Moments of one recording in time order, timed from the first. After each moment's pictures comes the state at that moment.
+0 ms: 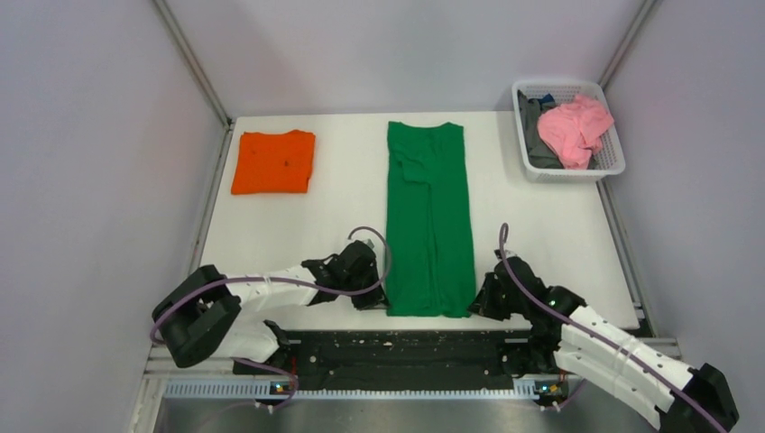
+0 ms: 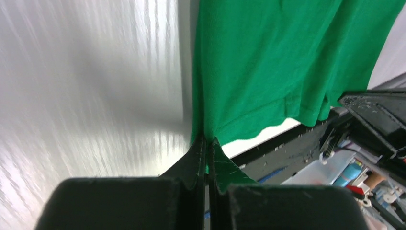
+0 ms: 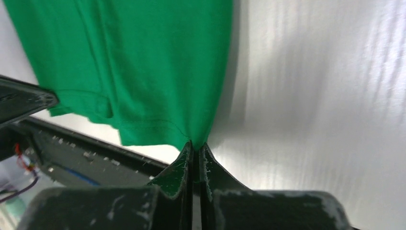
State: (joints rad) left arm -0.87 1.34 0.52 -0.14 0.19 -1.10; right arm 0.69 0.65 0.26 -0.54 -0.05 0.89
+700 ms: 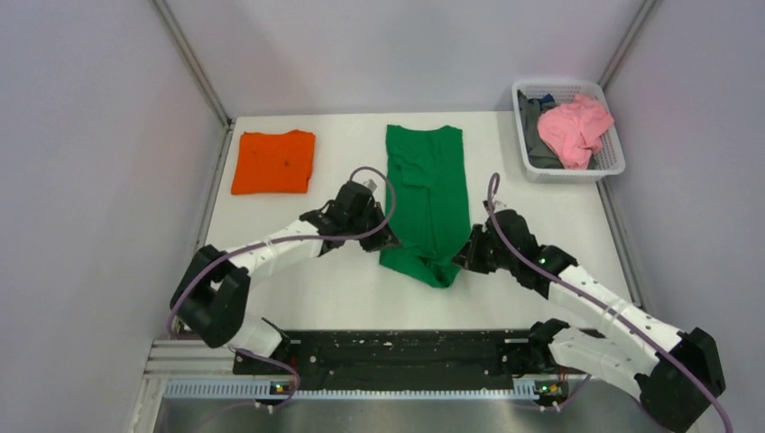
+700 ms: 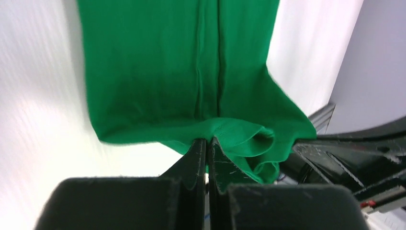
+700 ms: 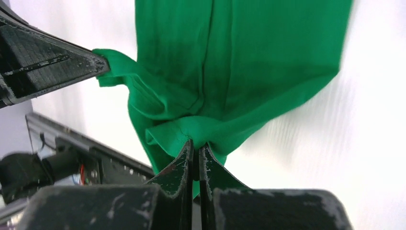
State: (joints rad) left arm -0.69 1.43 0.86 -0.21 0.26 -0.95; right arm 0.64 0.89 0.58 -0.43 -0.09 0.77
